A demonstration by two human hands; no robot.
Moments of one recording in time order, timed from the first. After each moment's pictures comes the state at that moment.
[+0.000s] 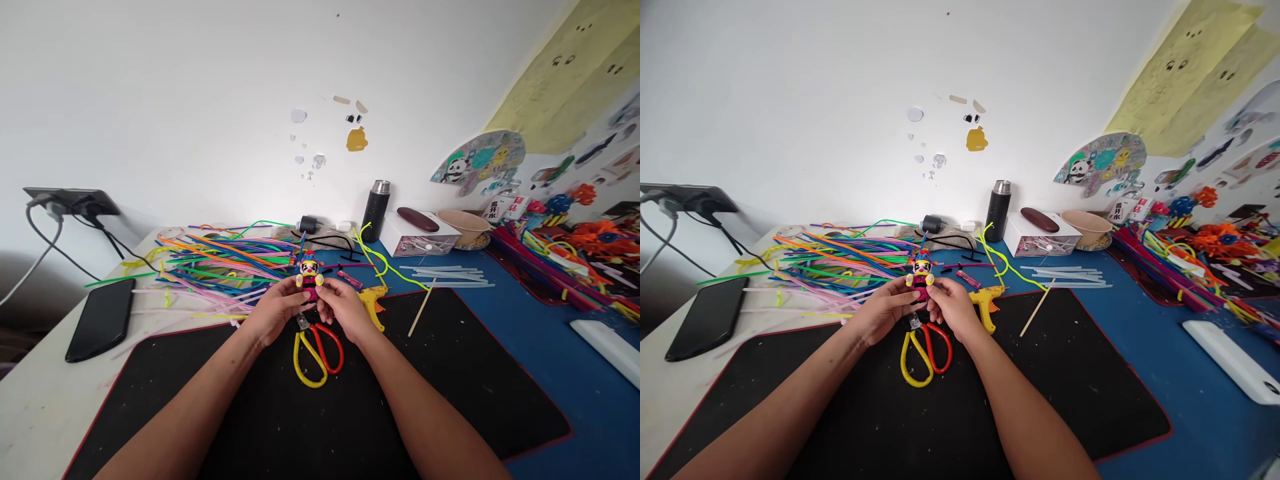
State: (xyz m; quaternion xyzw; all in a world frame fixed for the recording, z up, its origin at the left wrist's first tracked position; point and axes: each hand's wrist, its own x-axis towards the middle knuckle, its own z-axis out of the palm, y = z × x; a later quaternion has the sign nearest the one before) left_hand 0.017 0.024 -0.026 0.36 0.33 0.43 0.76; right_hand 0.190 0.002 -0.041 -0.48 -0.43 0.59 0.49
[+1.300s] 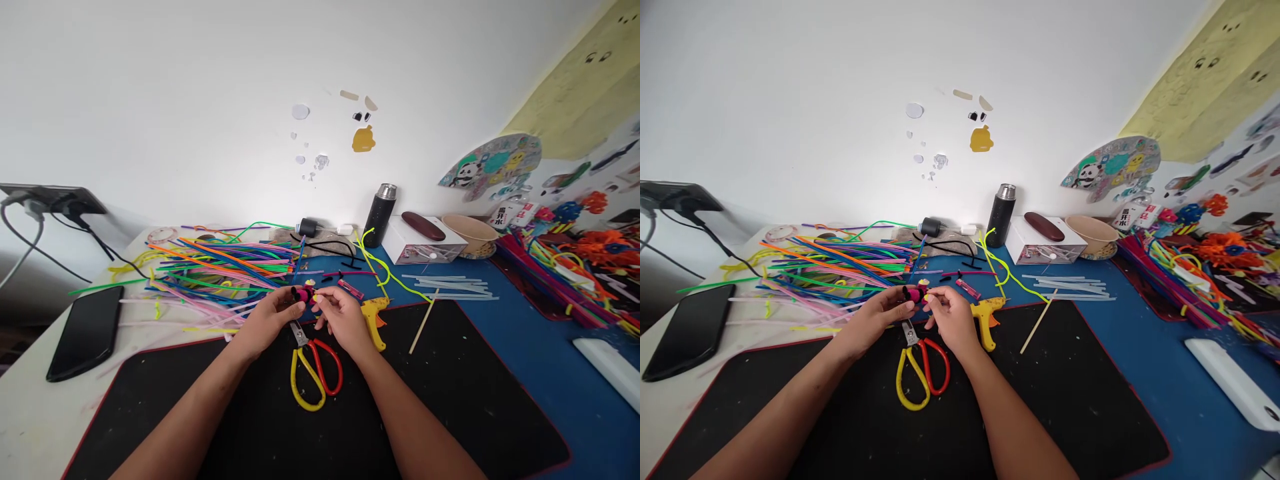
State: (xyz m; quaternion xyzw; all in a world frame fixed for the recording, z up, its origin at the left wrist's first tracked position) left_hand 0.000 0.038 -0.028 0.53 0.41 0.36 0.65; right_hand 0.189 0.010 -0.046 -0.54 -0.48 0.48 0.50
